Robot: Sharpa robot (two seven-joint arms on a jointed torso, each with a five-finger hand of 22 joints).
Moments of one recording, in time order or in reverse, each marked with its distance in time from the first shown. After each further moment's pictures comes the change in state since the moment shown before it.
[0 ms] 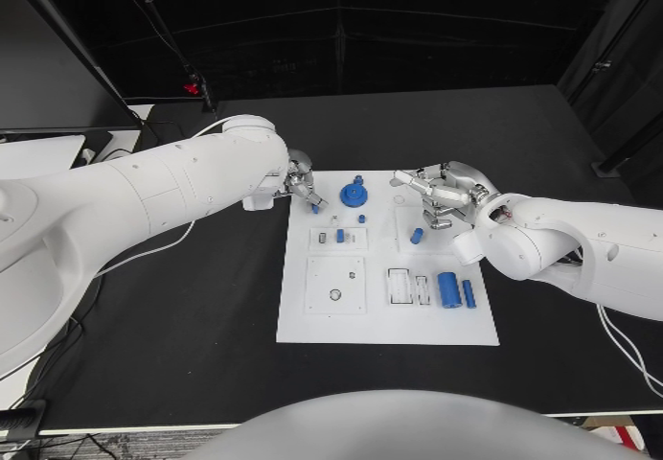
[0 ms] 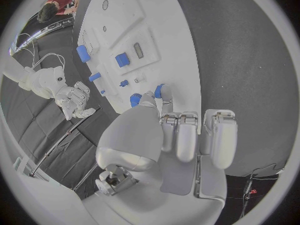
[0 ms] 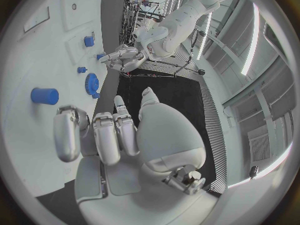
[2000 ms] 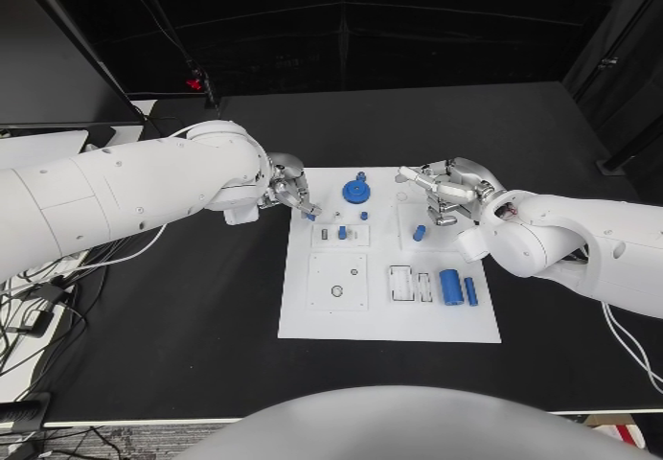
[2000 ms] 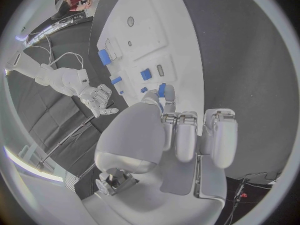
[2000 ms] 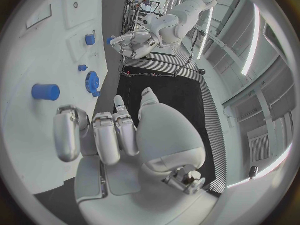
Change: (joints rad) left arm 0.047 -0.273 0.000 0.428 0.091 -0.119 -0.058; left_hand 0.082 -0.069 0.181 0.007 0.033 0.013 0.020 -0.025 -0.001 -0.005 0.005 -0.006 -0.024 0.001 0.001 0.000 0.000 0.000 0.000 0.000 -0.023 0.000; right arm 0.000 -0.008 0.000 -0.003 0.000 0.000 0.000; right_hand 0.004 0.004 -0.003 0.003 0.000 -0.002 -0.002 0.003 0.000 0.000 0.000 0.000 0.000 0.000 0.000 0.000 0.000 0.000 0.000 0.000 0.000 0.000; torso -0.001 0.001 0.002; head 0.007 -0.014
